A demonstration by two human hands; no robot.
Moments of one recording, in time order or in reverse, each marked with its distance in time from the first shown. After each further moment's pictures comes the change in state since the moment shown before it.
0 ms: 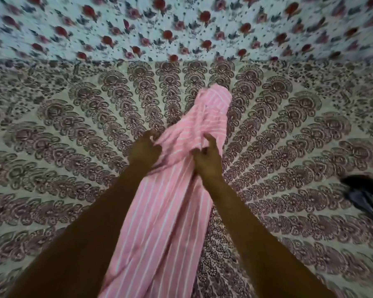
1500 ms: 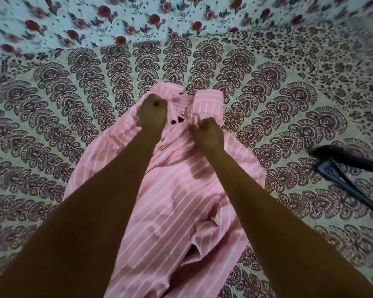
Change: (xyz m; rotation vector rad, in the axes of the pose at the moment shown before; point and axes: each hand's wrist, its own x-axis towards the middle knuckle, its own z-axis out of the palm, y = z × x) left_hand 0.033 0.125 0.095 -0.425 0.082 0.066; right_hand 0.083 0.031 -0.085 -0.266 0.140 0.083
